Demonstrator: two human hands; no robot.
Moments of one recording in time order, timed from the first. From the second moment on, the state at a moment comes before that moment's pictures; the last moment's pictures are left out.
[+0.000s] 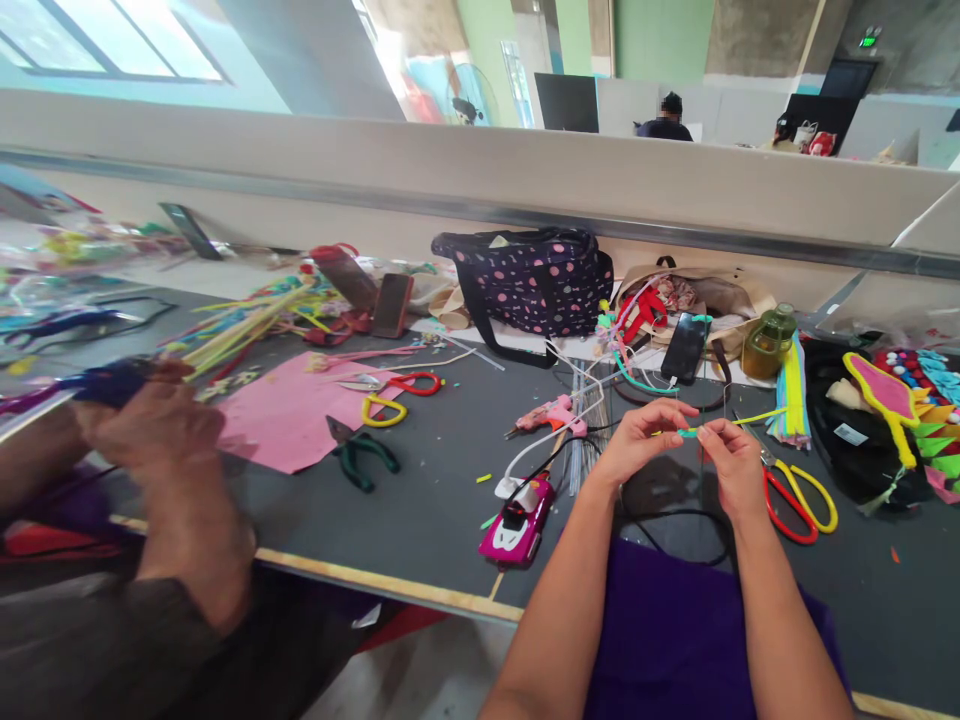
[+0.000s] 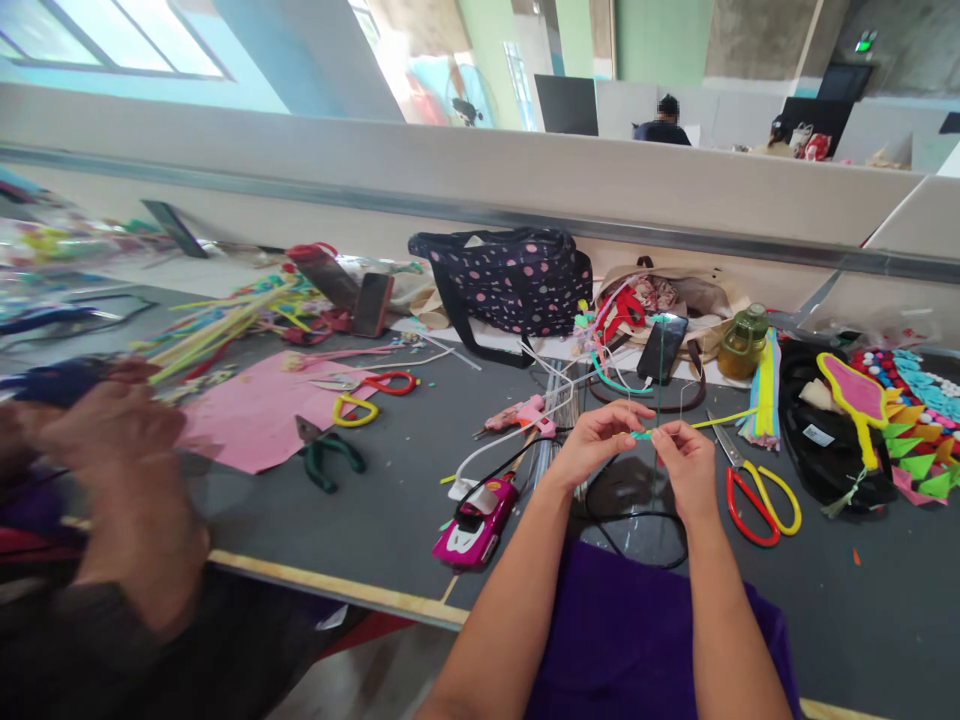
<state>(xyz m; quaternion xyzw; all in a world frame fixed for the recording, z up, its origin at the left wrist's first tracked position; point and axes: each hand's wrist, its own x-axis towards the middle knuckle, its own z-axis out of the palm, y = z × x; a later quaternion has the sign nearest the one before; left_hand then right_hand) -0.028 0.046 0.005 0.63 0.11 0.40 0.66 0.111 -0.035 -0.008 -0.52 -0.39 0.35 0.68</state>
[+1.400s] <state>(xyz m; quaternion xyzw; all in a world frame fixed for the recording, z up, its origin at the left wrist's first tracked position) -0.027 0.051 0.000 0.70 0.21 0.35 0.59 0.114 -0.040 -0.004 -0.60 -0.48 0.21 0.60</state>
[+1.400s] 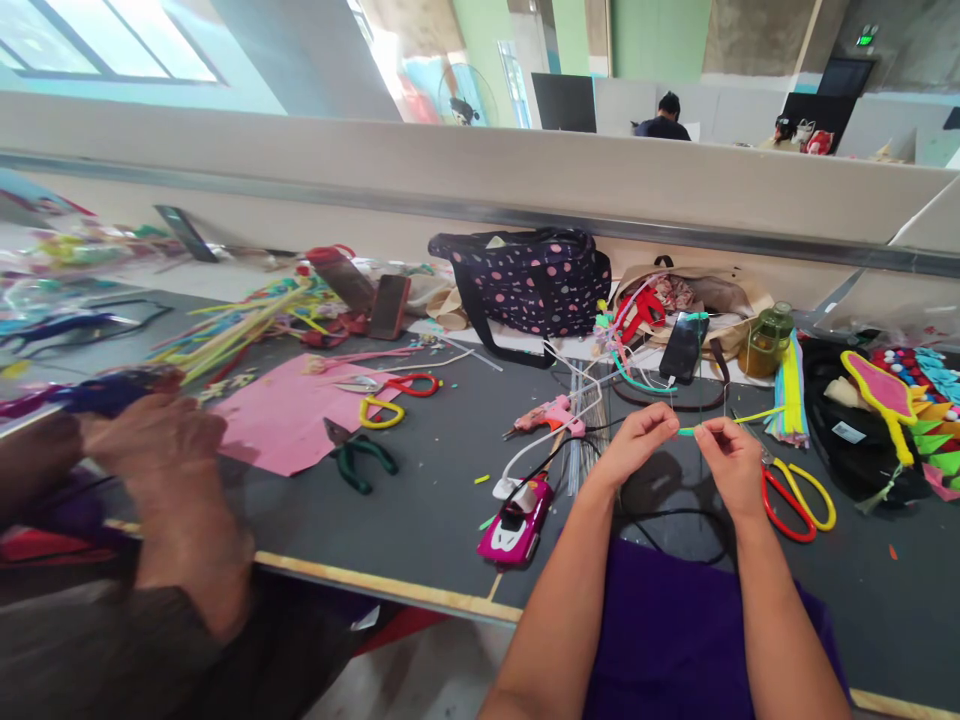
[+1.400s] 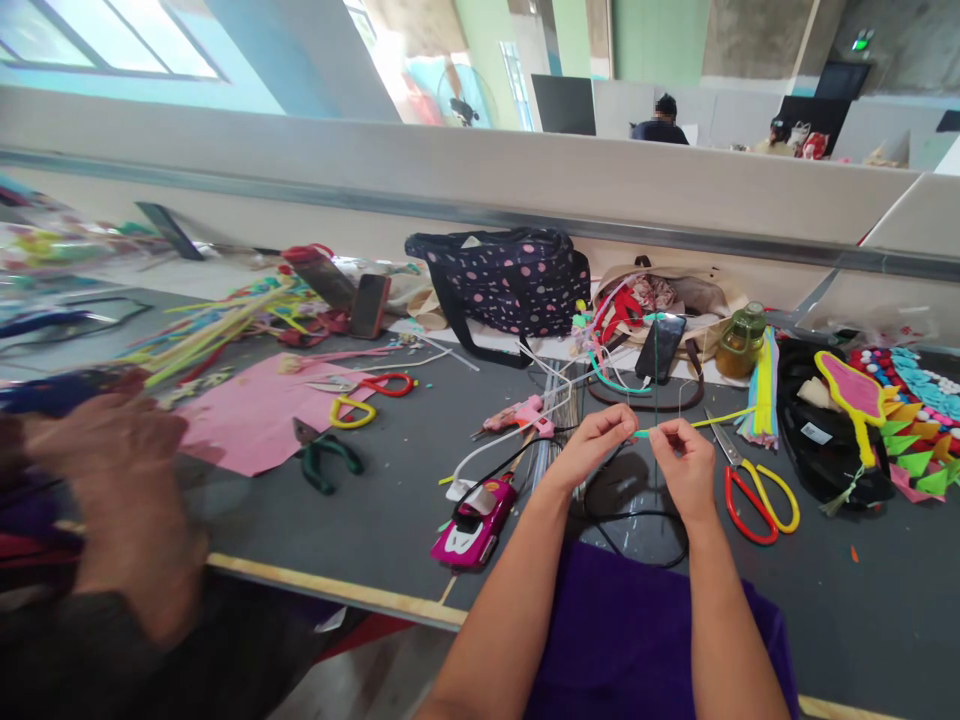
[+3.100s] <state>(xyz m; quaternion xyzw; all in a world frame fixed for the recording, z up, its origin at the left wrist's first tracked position) -0.017 0.041 -0.004 0.58 0.13 0.42 0.68 0.110 -0.035 -0.001 -0.46 -0.33 0.46 0.69</state>
